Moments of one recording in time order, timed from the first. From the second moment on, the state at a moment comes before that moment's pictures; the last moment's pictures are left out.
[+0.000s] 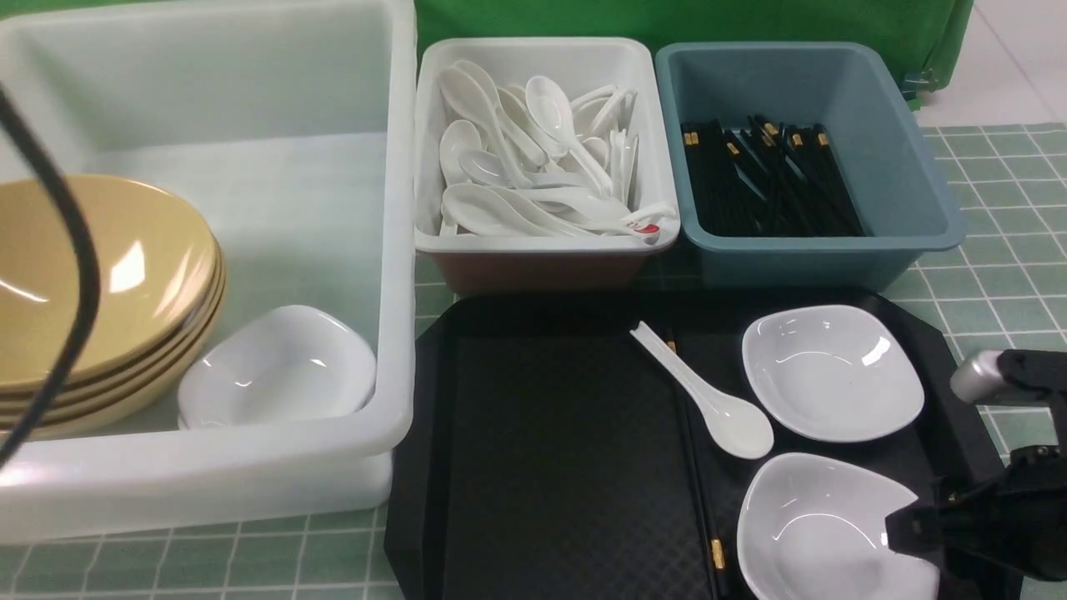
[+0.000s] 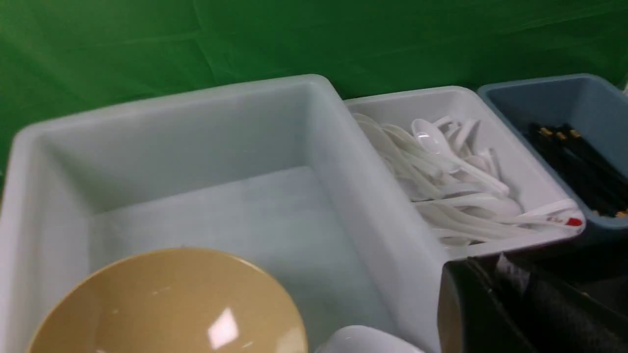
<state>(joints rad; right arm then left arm) 0.11 1.25 -0.44 0.56 0.46 -0.35 0.08 0.70 -1.09 -0.32 0.83 0.34</state>
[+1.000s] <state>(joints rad) 0.50 1.29 -1.08 1.15 0.43 -0.87 0.08 0.06 -0.27 0.30 0.22 -0.36</state>
